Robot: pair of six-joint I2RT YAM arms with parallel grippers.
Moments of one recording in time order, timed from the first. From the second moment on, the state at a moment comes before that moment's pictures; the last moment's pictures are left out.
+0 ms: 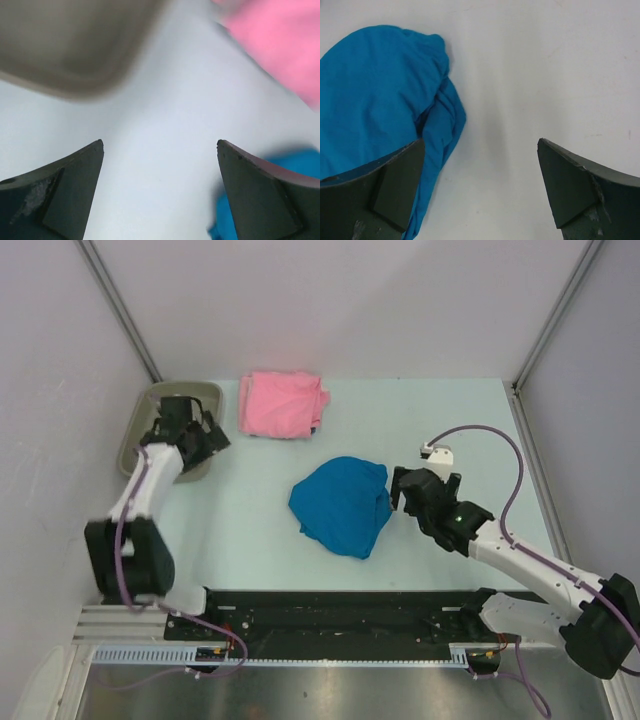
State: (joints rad) left arm 0.11 1.64 1.34 -0.63 -0.09 -0.50; right arm 0.73 1.06 0.77 -0.46 0.65 0.63
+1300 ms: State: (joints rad) left arm -0.64 0.89 0.62 -0.34 0.01 -0.68; right arm 0.60 1.90 1.42 -0.36 0.38 0.39
